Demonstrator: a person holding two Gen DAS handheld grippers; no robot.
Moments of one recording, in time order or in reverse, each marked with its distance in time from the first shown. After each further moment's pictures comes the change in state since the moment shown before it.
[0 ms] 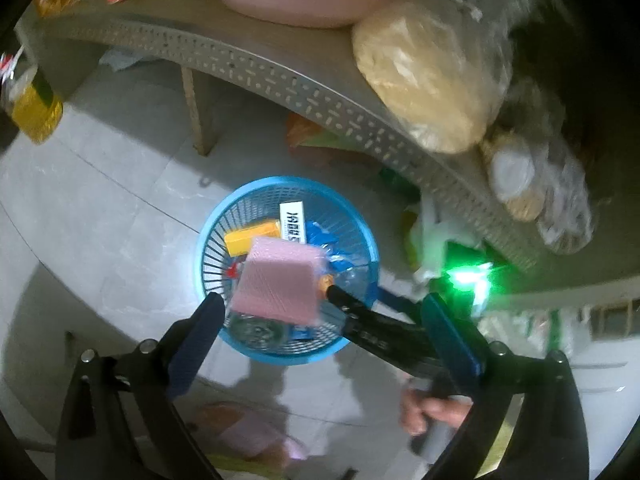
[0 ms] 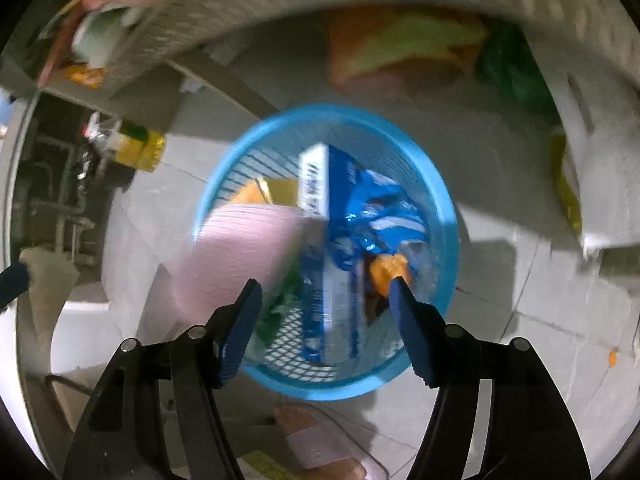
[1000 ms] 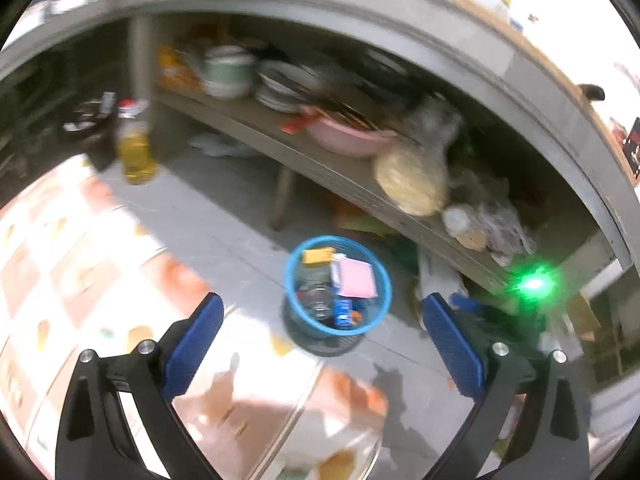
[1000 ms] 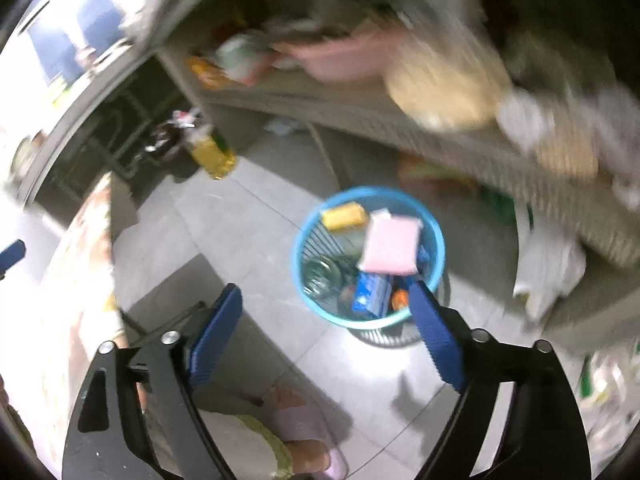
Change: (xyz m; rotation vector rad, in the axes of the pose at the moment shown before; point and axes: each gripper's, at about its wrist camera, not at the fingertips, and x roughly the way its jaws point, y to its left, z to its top) left arm -0.250 0.034 -0.219 -0.044 -0.500 0.129; right arm -0.202 0.094 -0.116 -0.399 -0.334 0.012
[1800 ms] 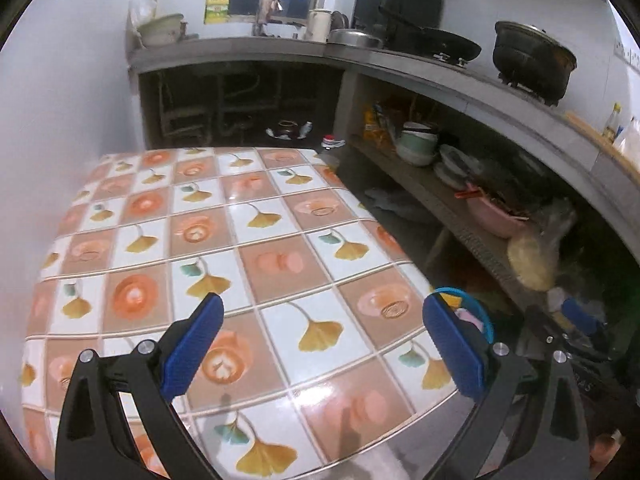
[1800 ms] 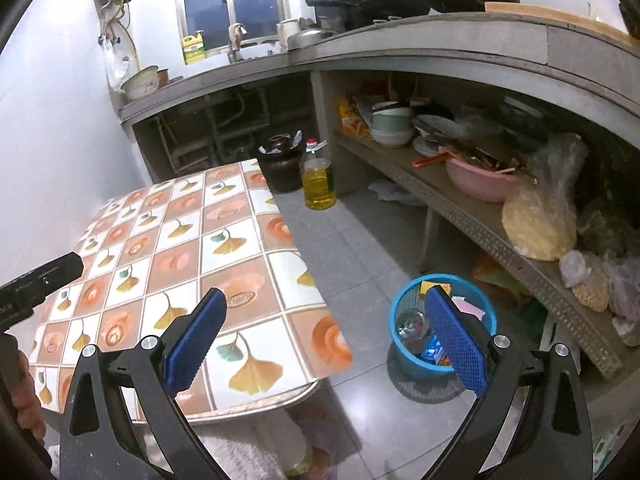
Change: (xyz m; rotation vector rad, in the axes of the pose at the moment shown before) left arm -0.145 0.001 -0.145 -0.333 -0.282 0.534; right arm -0.103 0.136 -0.051 -0.408 -0.215 0.155
